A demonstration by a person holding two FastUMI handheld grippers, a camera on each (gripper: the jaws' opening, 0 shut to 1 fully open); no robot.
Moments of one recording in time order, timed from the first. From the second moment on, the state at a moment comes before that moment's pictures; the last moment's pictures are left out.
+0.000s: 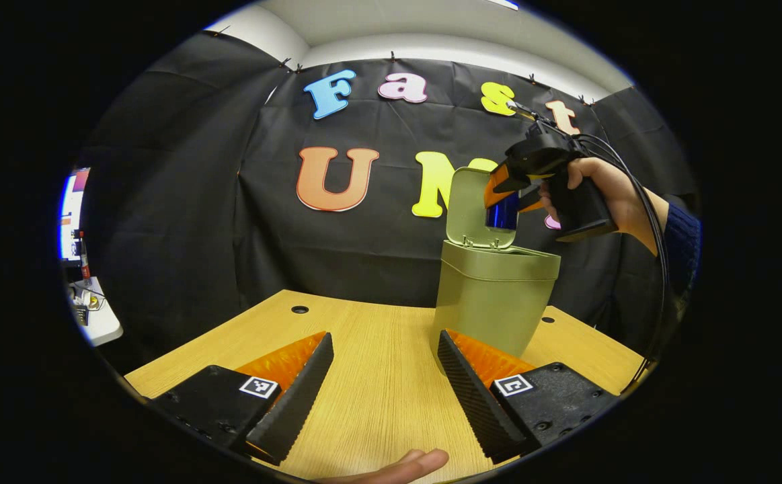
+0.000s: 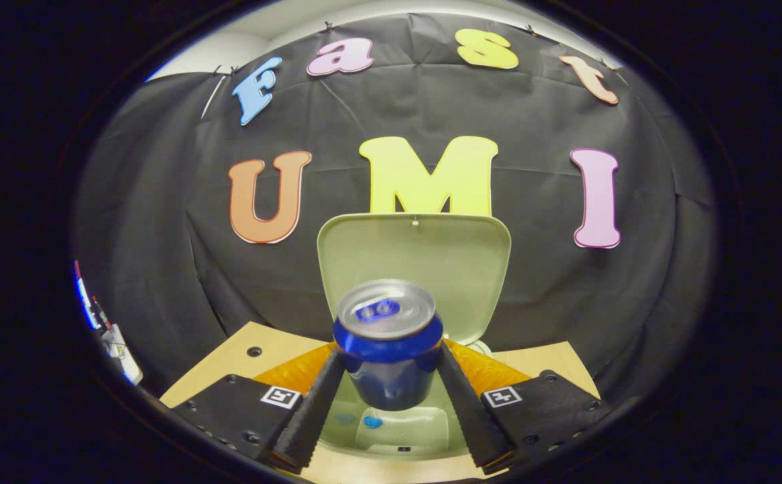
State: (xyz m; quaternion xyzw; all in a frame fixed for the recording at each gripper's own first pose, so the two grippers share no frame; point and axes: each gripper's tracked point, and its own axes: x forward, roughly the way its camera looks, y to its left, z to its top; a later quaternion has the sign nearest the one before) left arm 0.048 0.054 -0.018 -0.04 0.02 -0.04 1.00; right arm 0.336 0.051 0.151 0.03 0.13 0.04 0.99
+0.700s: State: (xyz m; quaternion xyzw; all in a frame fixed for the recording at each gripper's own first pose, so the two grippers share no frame) left arm 0.052 0.058 -0.014 -0.06 0.01 -0.04 1.00; right arm 0.350 0.043 0.244 0.04 0.07 0.03 1.00
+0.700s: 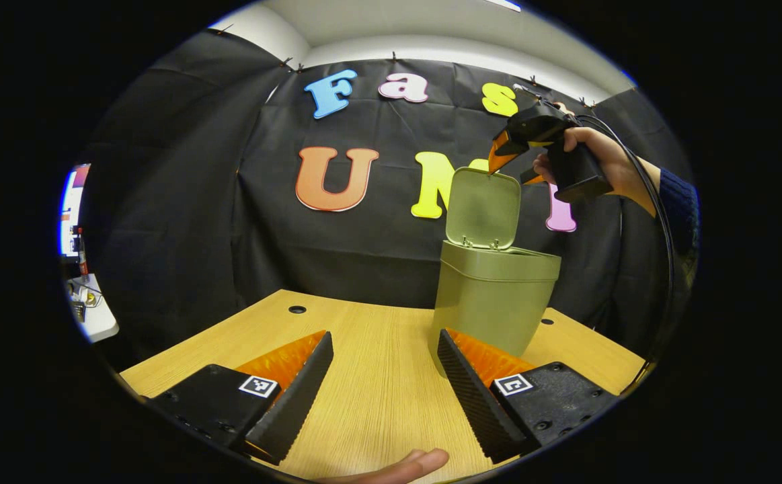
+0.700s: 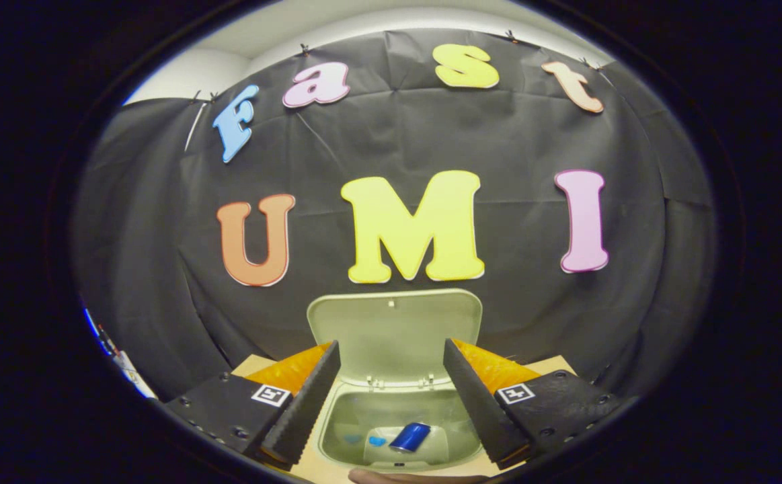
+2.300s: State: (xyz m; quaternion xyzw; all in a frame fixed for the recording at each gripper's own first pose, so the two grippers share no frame) left arm 0.030 0.048 0.008 -0.03 -0.02 -0.04 1.00; right arm 0.359 0.027 0.180 -0.02 0.12 0.06 0.99
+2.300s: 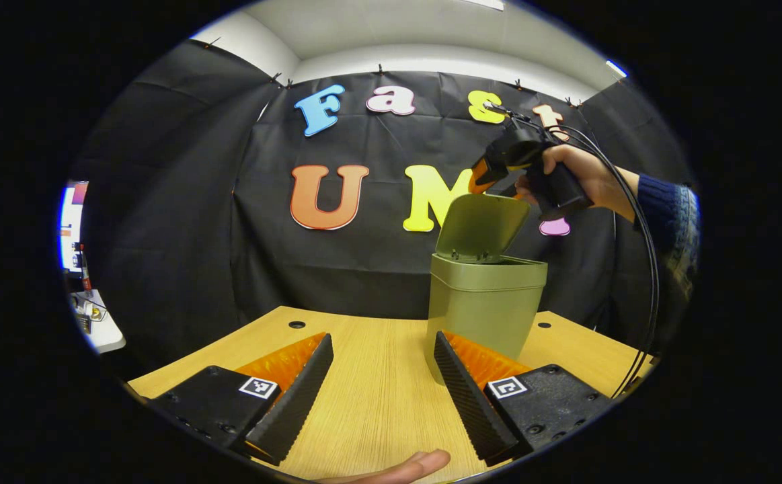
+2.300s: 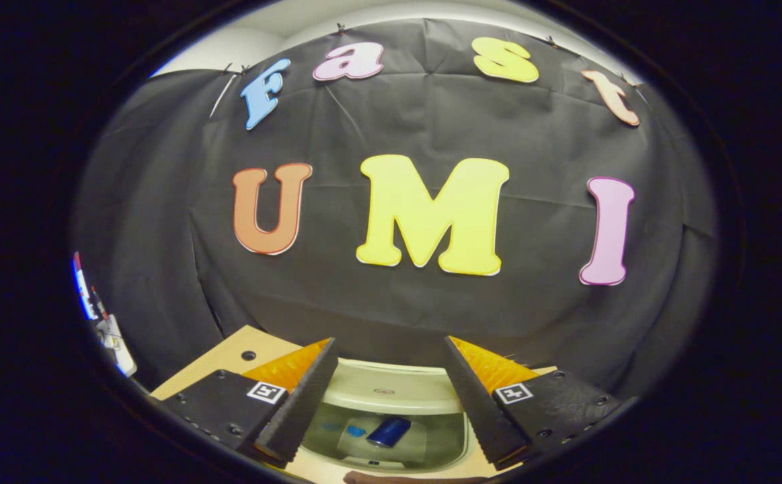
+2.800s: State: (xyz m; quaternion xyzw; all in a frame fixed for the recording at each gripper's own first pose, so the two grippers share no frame) left arm 0.023 0.045 0.018 -0.04 -0.04 -0.05 1.00; right arm 0.331 0.024 0.129 -0.01 0.15 0.07 0.99
